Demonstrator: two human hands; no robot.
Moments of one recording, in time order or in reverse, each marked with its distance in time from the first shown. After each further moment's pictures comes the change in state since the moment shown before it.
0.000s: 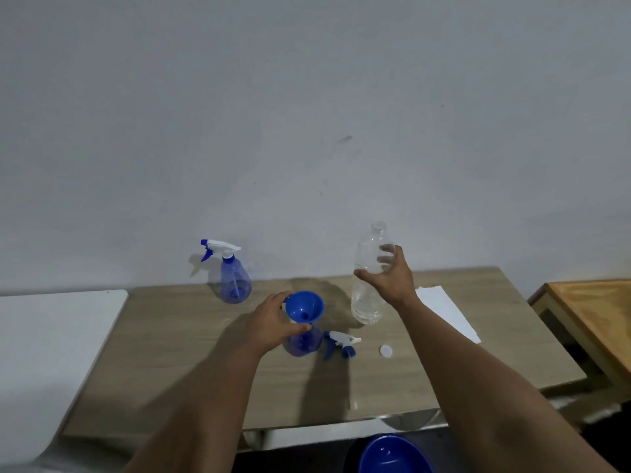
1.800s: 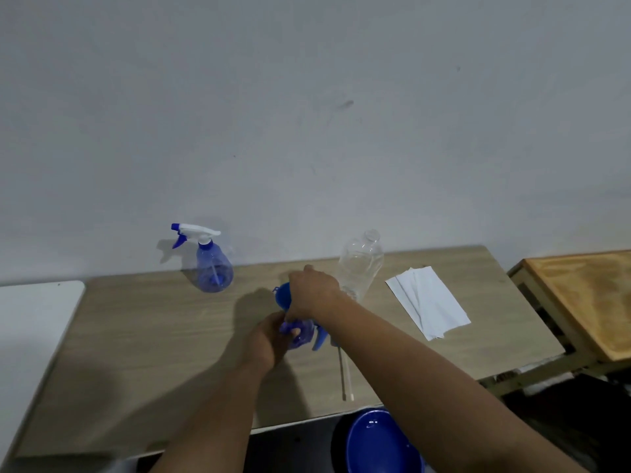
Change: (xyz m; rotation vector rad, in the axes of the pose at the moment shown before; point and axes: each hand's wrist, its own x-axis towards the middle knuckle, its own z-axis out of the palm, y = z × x) left_hand 0.004 -0.025 0.054 -0.152 -0.047 -0.183; right_hand -0.037 -0.075 0.126 -1.093 -0.593 -0.113
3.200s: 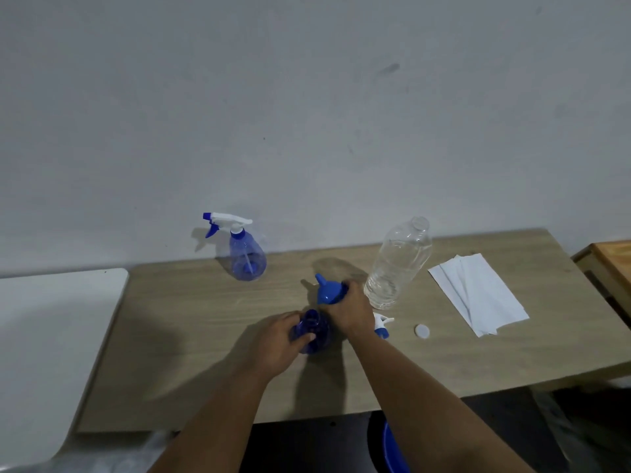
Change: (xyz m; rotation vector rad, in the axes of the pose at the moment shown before) left_hand 0.000 -0.051 -0.041 0.185 -0.025 0.295; right_hand 0.054 0.015 0.128 0.974 0.238 0.336
